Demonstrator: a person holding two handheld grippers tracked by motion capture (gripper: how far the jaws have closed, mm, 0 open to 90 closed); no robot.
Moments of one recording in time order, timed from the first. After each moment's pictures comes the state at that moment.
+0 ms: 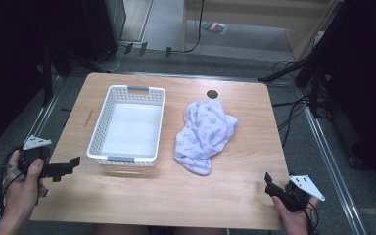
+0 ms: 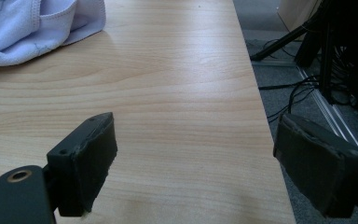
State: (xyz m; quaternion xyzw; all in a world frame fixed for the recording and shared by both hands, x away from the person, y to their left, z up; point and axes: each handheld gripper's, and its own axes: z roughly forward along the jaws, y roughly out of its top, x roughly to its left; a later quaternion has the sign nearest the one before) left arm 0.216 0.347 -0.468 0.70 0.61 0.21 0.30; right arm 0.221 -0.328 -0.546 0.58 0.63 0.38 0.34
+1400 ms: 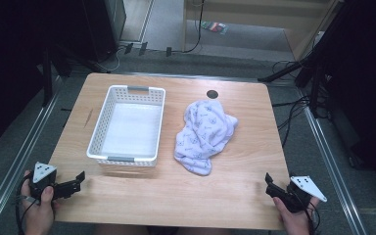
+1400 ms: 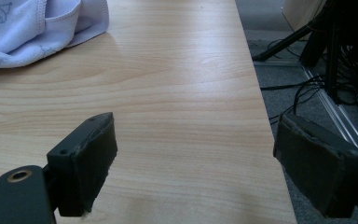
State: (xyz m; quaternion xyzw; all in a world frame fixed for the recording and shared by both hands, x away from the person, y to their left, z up) left arm 0.193 0.347 -0.554 0.65 0.62 0.28 0.34; right arm 0.219 -0.331 -0.546 0.58 0.63 0.39 0.34
